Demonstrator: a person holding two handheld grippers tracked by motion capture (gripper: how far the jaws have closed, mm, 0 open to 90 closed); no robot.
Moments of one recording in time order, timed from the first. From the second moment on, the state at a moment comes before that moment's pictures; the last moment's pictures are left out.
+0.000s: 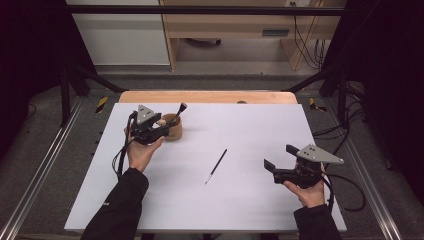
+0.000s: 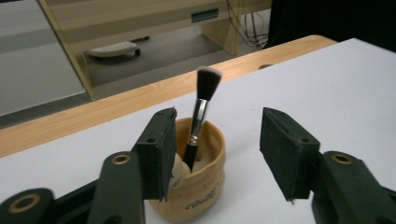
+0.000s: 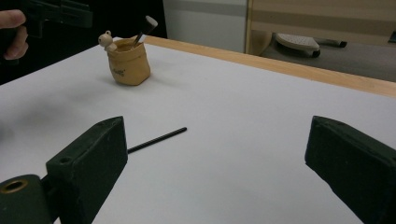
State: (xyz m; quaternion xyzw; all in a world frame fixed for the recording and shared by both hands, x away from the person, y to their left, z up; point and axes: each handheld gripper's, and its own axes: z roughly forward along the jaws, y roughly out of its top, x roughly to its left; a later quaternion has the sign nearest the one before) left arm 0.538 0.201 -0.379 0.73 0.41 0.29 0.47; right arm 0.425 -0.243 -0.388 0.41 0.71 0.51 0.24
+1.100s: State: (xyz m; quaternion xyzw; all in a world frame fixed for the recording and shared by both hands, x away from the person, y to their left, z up) left arm 0.452 0.251 -0.408 0.73 0.39 0.24 0.51; right arm 0.424 -0.238 -0.389 0.41 0.72 0.51 0.24
